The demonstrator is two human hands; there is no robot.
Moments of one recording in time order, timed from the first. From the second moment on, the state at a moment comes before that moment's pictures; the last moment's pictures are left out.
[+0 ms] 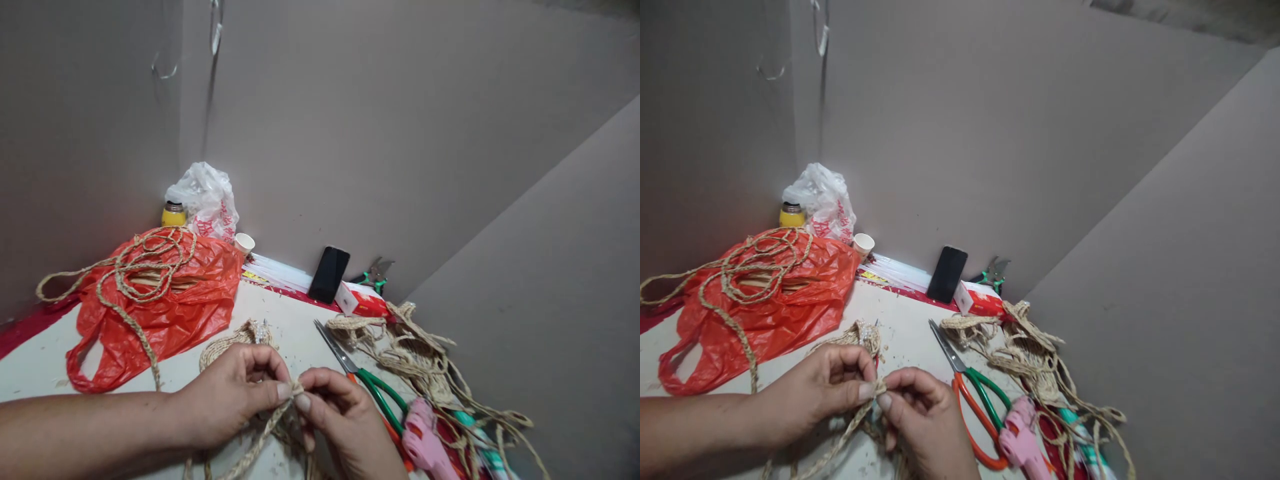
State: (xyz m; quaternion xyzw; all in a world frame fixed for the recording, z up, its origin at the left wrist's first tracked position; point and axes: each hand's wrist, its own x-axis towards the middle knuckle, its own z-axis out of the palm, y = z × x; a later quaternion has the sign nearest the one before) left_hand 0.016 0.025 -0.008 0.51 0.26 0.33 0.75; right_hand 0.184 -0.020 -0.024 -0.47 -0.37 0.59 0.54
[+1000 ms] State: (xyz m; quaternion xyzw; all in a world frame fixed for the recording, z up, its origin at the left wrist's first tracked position) left_hand 0.012 0.015 0.001 0.75 0.34 0.33 0.46; right_hand 0.181 -0.023 -0.019 -0.51 -0.41 0.54 0.53
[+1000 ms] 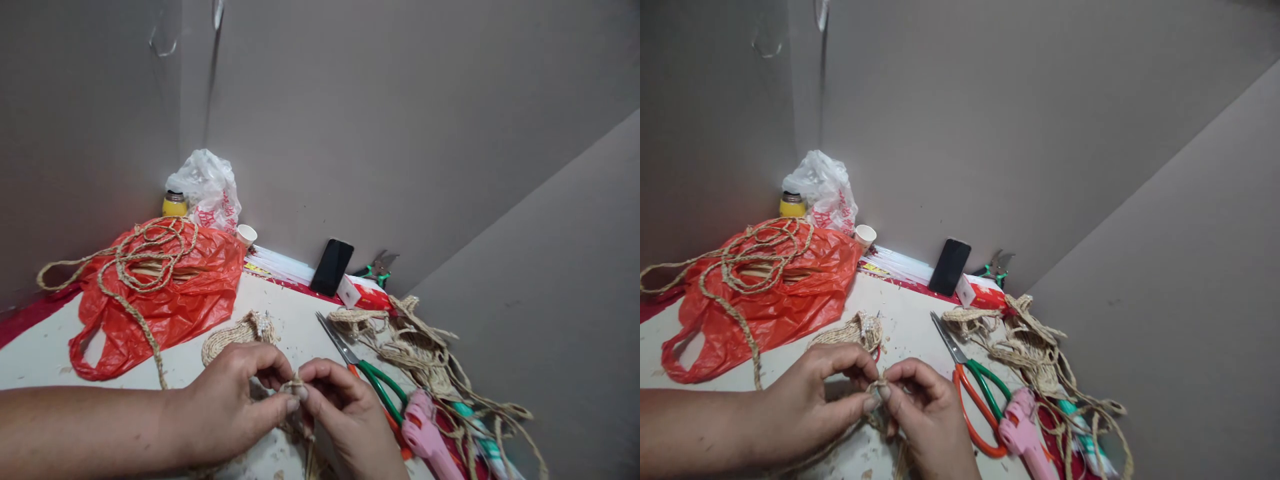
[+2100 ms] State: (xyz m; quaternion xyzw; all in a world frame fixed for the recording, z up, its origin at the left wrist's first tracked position) left_hand 0.014 0.024 -0.011 0.76 0.31 0.36 0.45; right_hand 0.181 -0.022 -0.023 -0.54 -0.41 0.54 0.51
